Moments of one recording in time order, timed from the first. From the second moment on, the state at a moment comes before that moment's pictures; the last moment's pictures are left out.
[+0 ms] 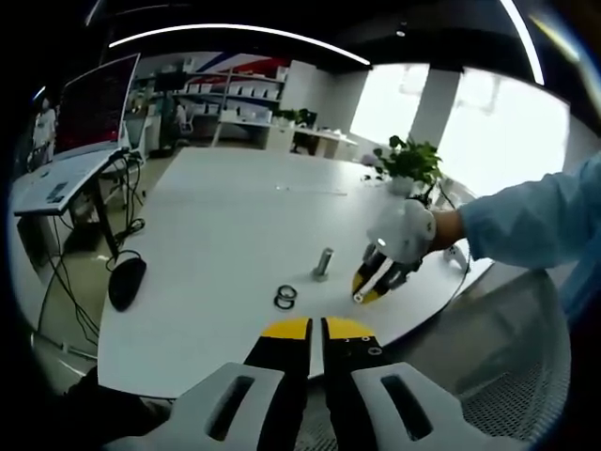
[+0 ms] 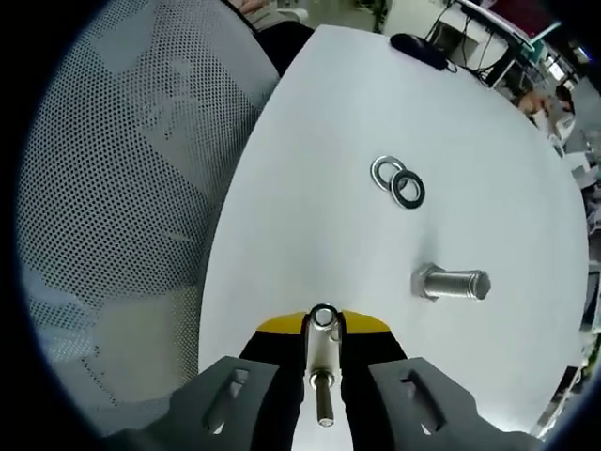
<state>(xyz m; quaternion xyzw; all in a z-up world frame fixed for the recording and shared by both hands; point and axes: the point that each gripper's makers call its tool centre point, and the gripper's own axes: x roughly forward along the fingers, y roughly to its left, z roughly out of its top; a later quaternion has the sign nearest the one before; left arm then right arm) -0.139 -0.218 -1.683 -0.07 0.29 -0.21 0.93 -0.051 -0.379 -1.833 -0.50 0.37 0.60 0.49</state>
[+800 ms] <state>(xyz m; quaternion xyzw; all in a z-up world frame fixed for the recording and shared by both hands) -0.140 -0.219 -1.684 -0.07 0.29 -0.21 0.93 -0.040 -0.407 -1.777 -0.47 0.38 0.58 0.55</state>
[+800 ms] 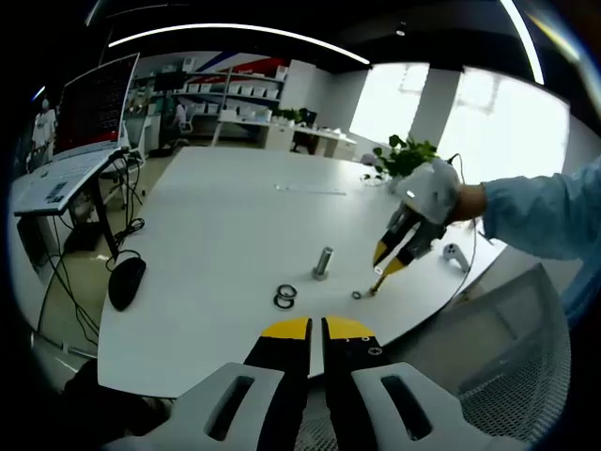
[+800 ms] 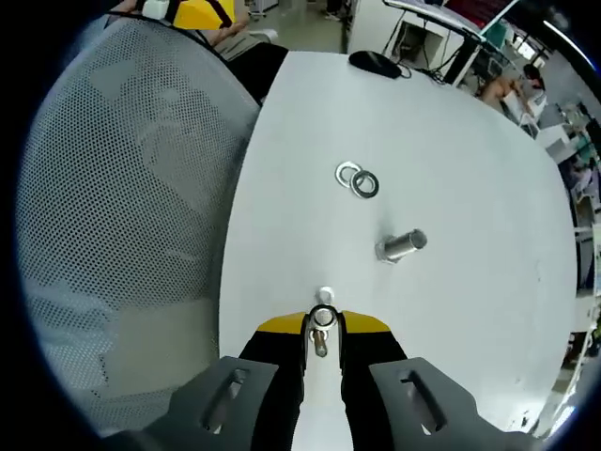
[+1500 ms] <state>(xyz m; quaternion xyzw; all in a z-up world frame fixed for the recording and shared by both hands) -0.140 -0.219 -1.685 -0.07 0.30 -0.21 0.93 -0.036 -0.433 -1.772 -0.46 0.39 0.55 0.57</state>
